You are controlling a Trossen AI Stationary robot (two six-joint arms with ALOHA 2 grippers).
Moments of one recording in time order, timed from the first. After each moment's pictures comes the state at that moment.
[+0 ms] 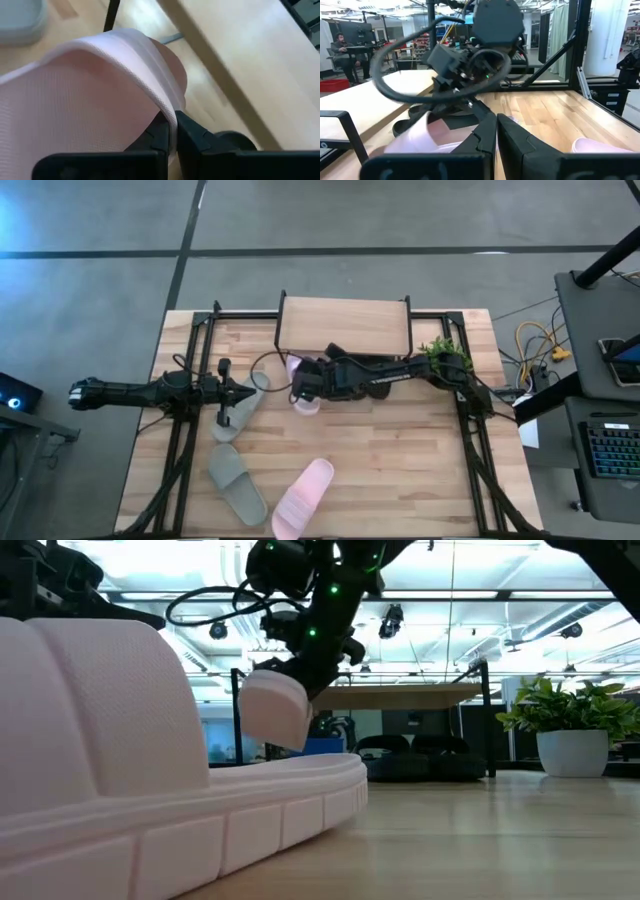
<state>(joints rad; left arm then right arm) -0.03 0.17 0.00 0.17 -0.08 0.03 0.01 2.16 1.74 -0.64 0.77 0.33</state>
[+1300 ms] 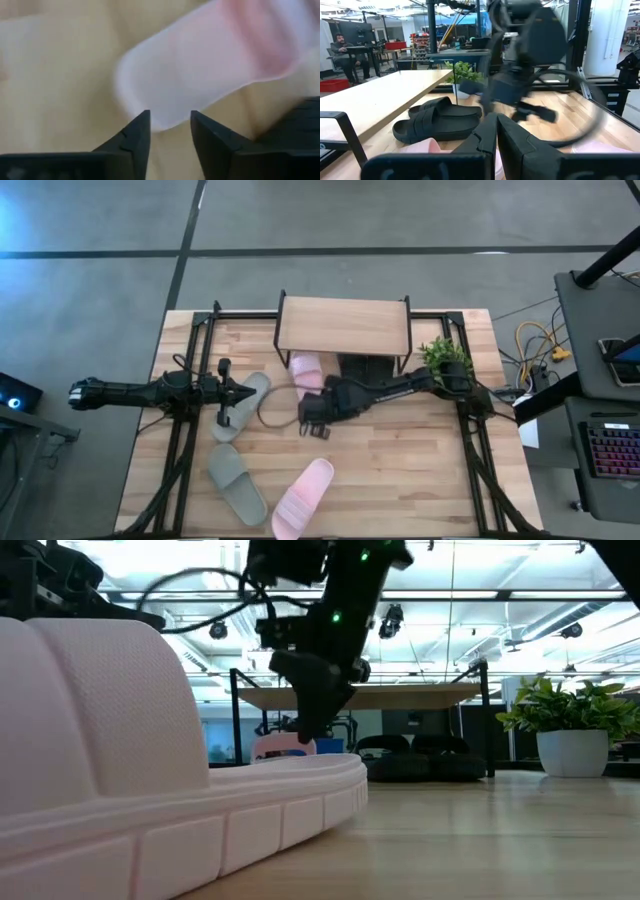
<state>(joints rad) -0.03 0.17 0.00 0.17 -0.08 0.03 0.13 2.16 1.72 -0.82 0.38 0.33</state>
